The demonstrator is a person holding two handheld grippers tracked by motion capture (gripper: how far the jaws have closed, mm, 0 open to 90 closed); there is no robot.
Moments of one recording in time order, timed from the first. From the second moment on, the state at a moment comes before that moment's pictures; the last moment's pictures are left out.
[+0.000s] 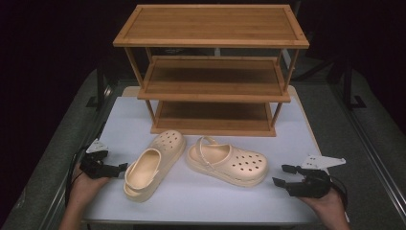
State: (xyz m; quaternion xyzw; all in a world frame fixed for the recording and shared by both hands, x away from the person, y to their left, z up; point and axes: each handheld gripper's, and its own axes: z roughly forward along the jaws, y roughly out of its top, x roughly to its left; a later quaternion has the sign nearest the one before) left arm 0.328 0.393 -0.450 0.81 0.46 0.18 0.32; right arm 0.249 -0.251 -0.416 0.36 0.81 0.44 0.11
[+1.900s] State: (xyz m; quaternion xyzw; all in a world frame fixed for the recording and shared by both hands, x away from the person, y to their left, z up) left arm 0.329 0.394 -0.450 0.81 0.46 0.18 0.32; right arm 0.289 -0.203 -0.439 0.34 0.84 0.41 0.07
